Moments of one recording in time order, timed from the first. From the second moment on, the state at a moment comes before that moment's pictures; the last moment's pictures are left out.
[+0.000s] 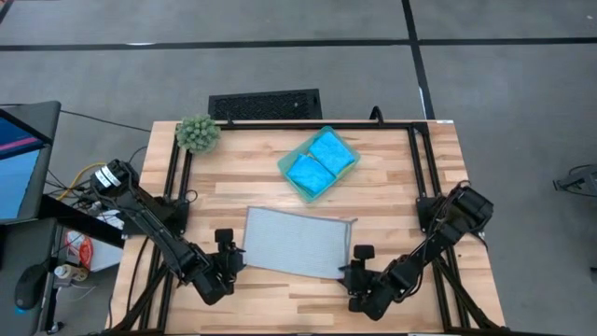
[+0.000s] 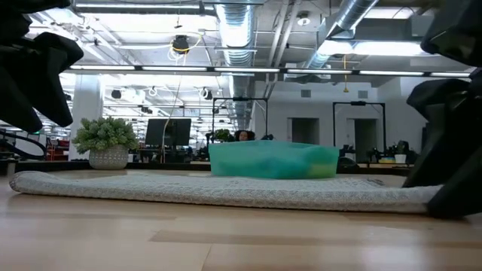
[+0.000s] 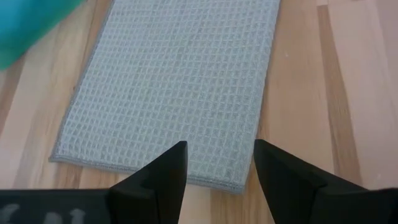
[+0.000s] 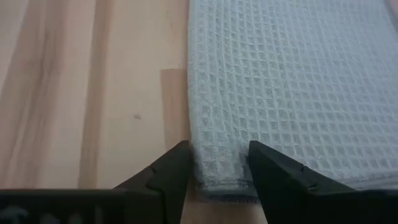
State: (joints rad) left arm -0.82 1.54 0.83 -0.56 -0.63 -0.72; right arm 0.83 1.91 0.91 -0.13 0.66 0.71
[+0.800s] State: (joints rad) left arm -0.87 1.54 0.83 -0.42 -0.72 -0.62; right arm 0.86 1.90 0.94 -0.13 0.65 0.73
